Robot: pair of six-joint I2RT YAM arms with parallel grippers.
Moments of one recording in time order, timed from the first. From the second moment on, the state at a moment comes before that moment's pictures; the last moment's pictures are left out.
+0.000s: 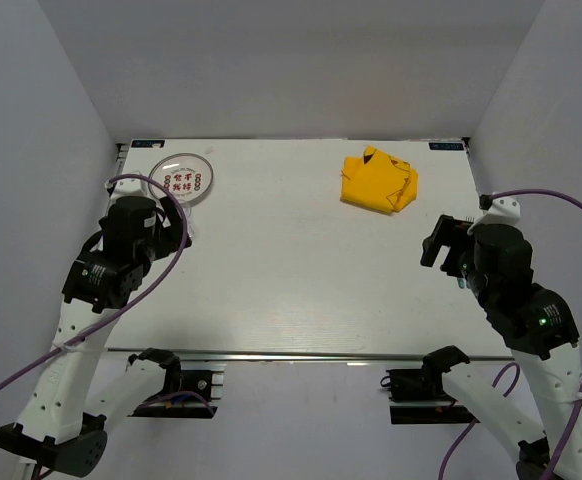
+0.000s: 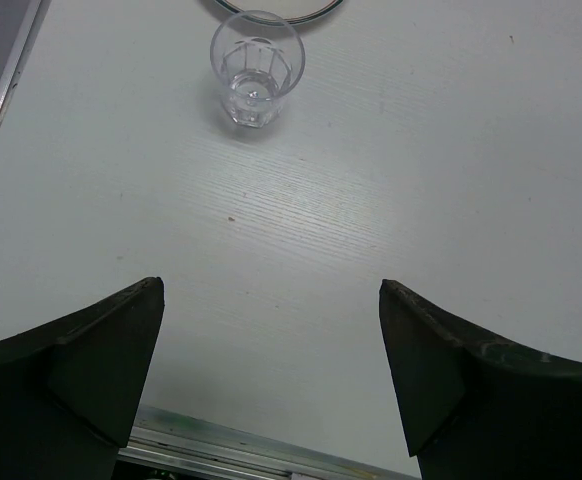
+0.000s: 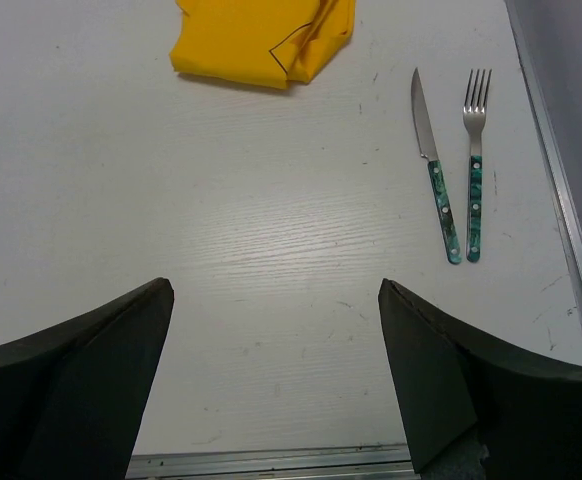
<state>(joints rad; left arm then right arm) -0.32 0.88 1.24 -0.99 -0.41 -0.45 0.41 0.67 1.15 -0.98 0.35 0.33</state>
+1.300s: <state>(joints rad) -0.32 0.82 0.89 -0.67 -0.05 -0.42 -0.10 2.26 1.87 -0.38 -0.30 0.17</state>
